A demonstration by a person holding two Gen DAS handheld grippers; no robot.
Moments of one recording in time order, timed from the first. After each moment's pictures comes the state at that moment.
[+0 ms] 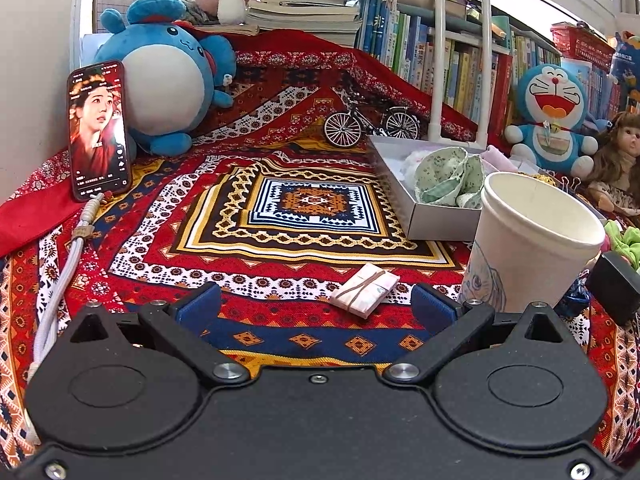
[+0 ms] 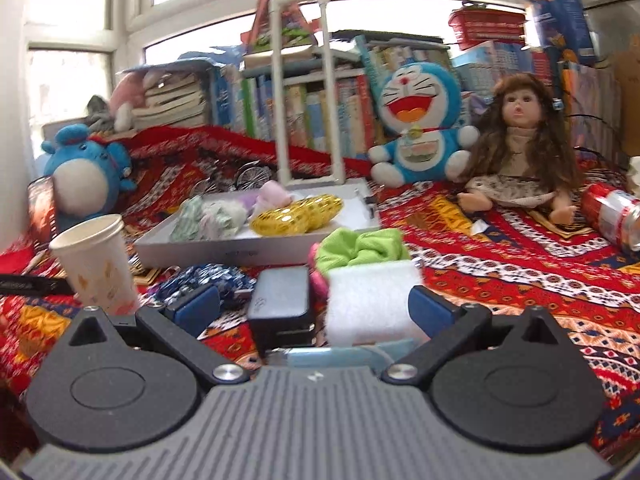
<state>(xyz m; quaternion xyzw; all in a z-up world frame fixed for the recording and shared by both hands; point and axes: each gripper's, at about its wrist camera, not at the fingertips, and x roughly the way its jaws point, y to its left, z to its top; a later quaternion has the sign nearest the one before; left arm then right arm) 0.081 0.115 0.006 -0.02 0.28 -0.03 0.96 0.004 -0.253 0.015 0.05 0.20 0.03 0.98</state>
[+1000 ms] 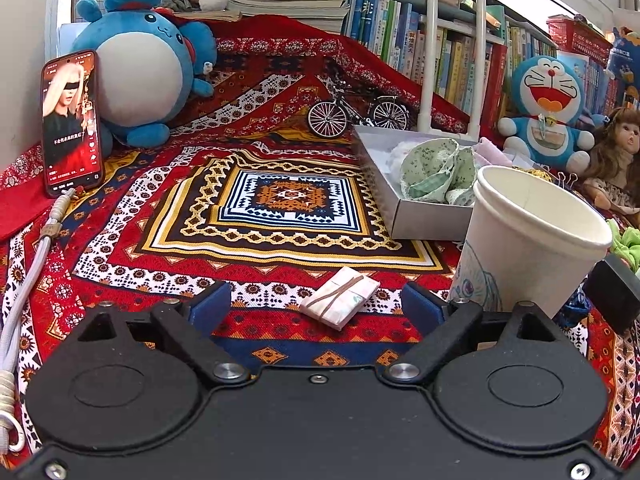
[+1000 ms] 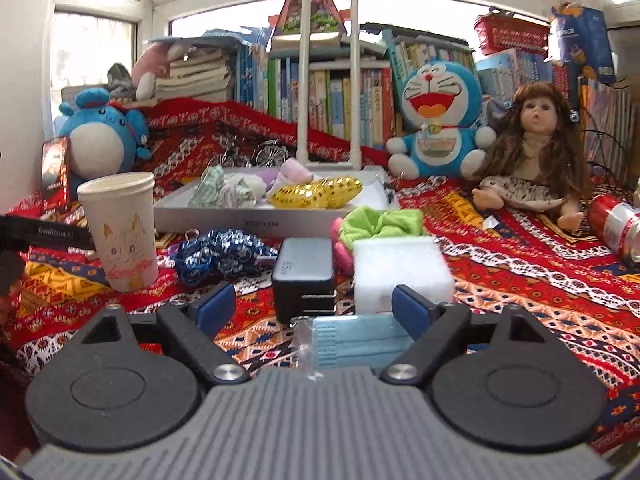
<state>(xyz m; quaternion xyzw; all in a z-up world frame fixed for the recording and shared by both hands) 0.101 0.102 -0.001 -0.03 0.30 -0.05 0.95 -0.015 -0.234 0.007 0.01 0.20 0.03 0.98</state>
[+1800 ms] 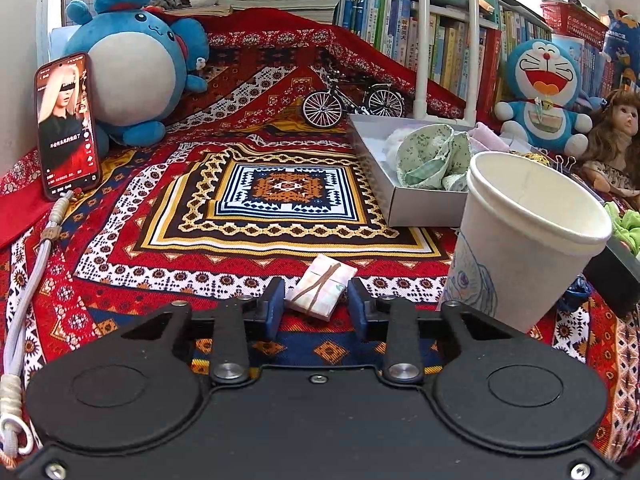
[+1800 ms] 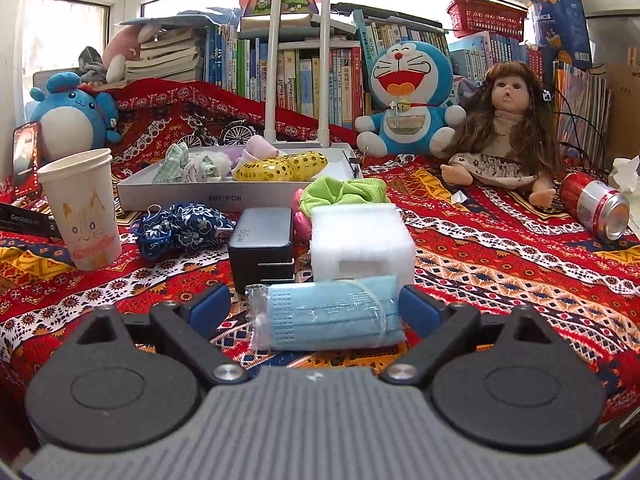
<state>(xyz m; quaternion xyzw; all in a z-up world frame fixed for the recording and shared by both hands) 0.098 0.097 0.001 -0.01 0.31 -0.05 0.95 -0.011 -0.243 -0.006 0.00 0.24 -0.01 0.97</state>
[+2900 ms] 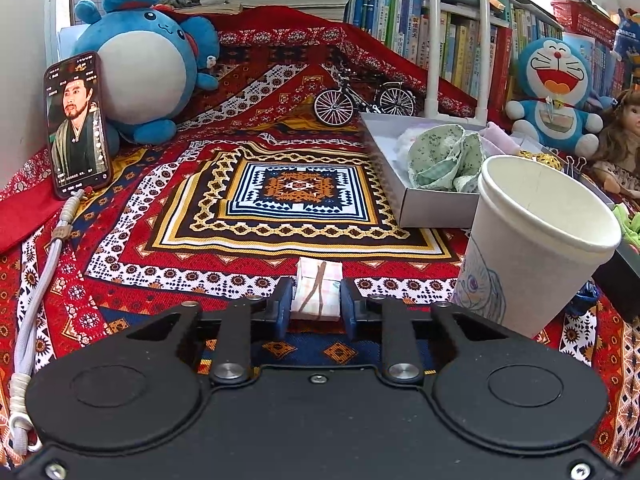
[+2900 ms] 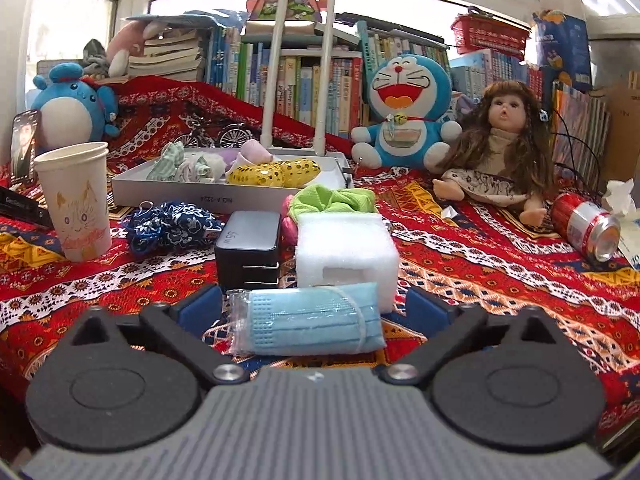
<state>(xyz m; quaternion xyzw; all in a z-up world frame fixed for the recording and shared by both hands) 0.100 0.096 0.003 -0.01 0.32 -0.03 0.95 -0.013 -0.246 -0.006 -0.04 0.23 -0.01 0.97</state>
